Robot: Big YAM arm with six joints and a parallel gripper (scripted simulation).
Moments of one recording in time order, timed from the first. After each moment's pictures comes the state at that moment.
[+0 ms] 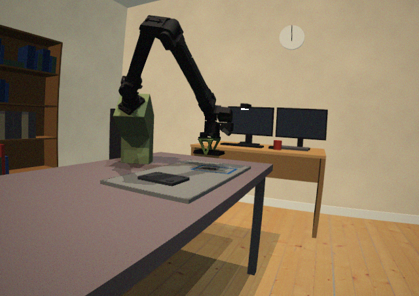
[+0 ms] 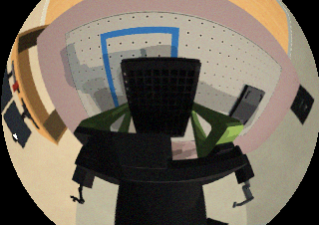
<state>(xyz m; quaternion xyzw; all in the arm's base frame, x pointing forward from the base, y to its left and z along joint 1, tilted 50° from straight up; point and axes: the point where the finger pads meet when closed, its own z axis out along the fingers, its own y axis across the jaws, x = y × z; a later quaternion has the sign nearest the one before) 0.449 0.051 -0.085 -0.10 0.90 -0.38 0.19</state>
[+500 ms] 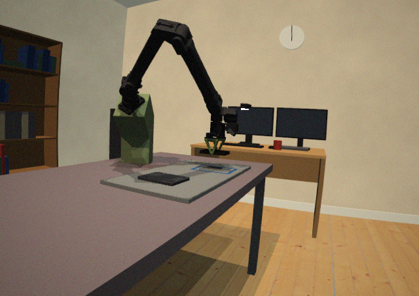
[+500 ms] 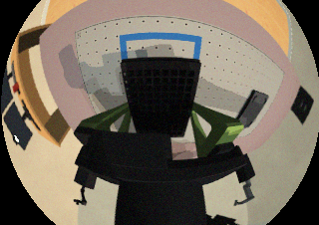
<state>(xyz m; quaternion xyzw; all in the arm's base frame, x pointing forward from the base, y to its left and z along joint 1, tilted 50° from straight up) 0.460 0.084 -0.114 -0.10 0.90 -0.38 0.19</state>
